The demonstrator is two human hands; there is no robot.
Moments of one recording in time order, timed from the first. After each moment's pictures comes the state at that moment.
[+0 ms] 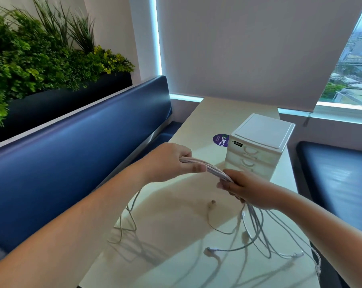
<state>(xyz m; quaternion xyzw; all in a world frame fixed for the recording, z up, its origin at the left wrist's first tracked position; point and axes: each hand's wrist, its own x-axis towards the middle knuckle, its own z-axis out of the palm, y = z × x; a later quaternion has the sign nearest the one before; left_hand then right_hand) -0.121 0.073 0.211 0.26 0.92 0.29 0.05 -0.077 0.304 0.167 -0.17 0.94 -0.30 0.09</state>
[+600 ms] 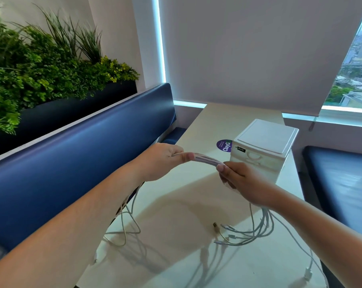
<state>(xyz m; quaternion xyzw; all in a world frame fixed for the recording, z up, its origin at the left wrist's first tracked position) -0.127 0.052 0.222 0.24 0.93 0.29 0.02 -0.080 0.288 0.181 -0.13 0.91 -0.39 -0.03</state>
